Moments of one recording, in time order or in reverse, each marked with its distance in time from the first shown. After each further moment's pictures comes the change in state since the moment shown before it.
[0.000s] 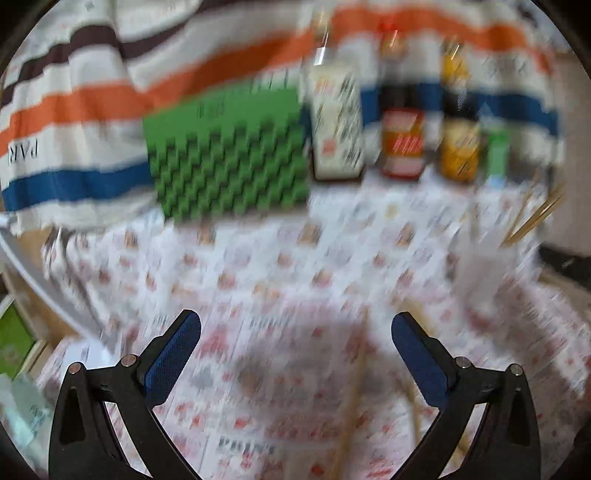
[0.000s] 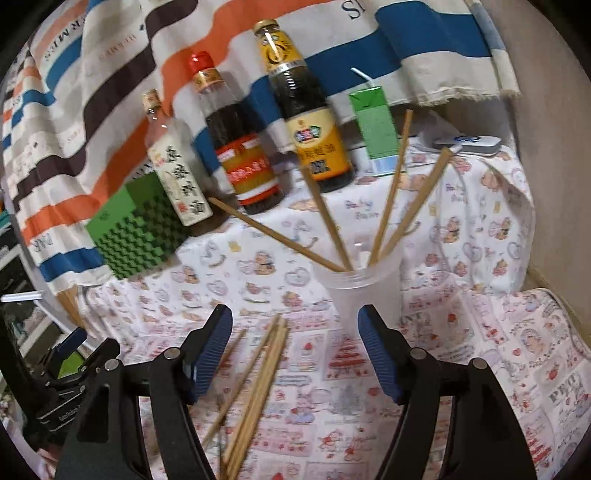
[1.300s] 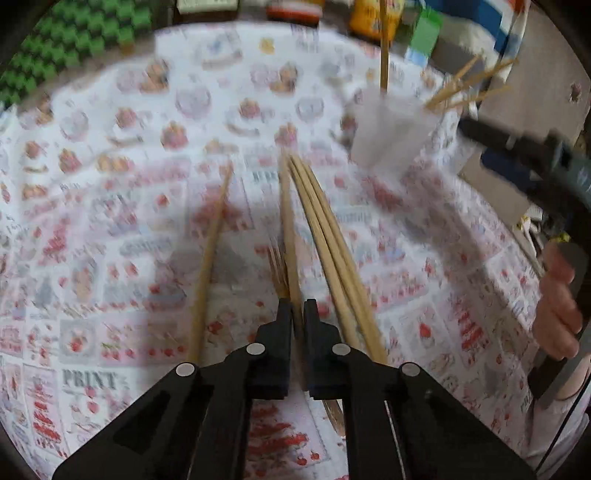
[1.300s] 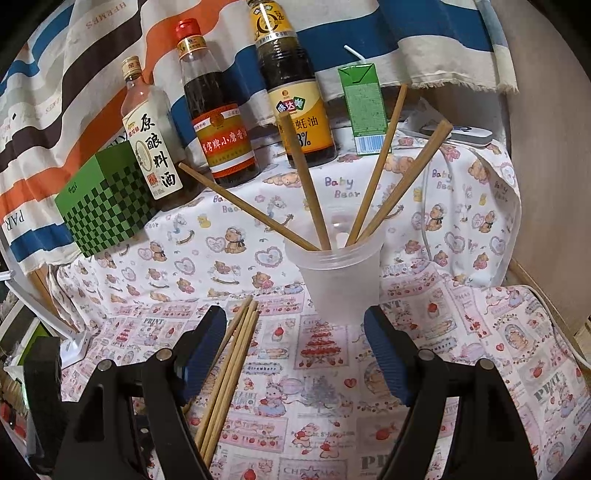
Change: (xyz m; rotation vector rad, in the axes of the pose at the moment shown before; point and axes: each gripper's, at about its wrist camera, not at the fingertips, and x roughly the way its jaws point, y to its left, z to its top) left arm 0.036 -0.059 -0.043 0.048 0.374 -0.444; right arm 0.017 0.000 -0.006 -0.044 0.072 -0.089
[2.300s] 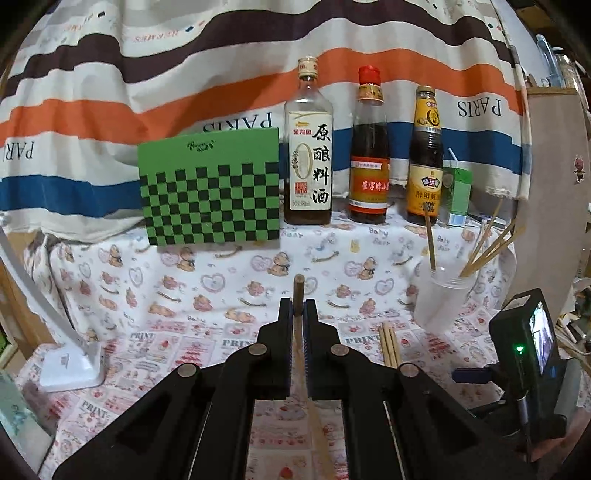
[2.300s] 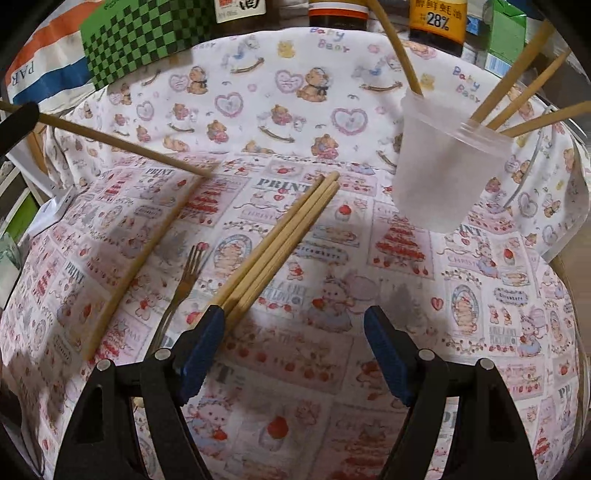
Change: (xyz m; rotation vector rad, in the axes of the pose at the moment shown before) left arm -0.102 0.017 0.003 -0.024 -0.565 0.305; right arm 0.065 0.063 -0.066 -0.311 0.390 -0.019
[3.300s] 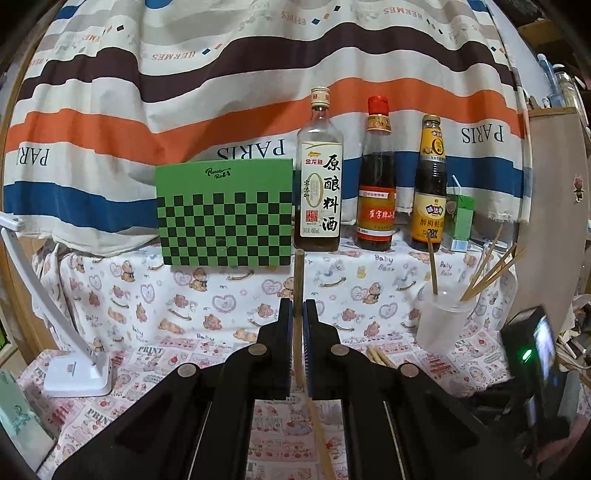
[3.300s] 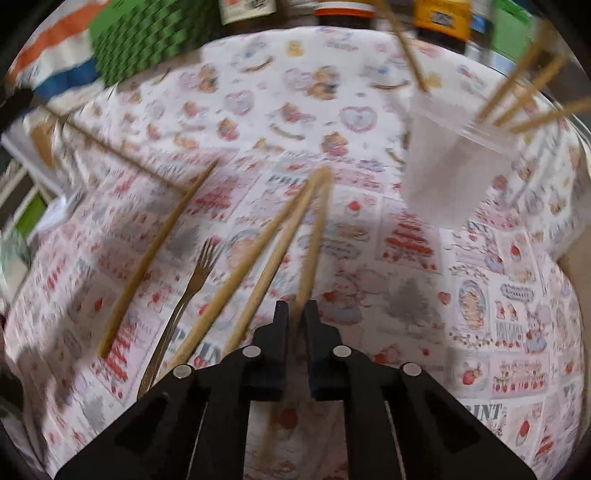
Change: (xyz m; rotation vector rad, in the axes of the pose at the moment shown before) left arm -0.016 0.008 0.005 -0.031 -0.091 0.016; right arm -0.010 -0.006 -0.002 0.035 -0.043 0.040
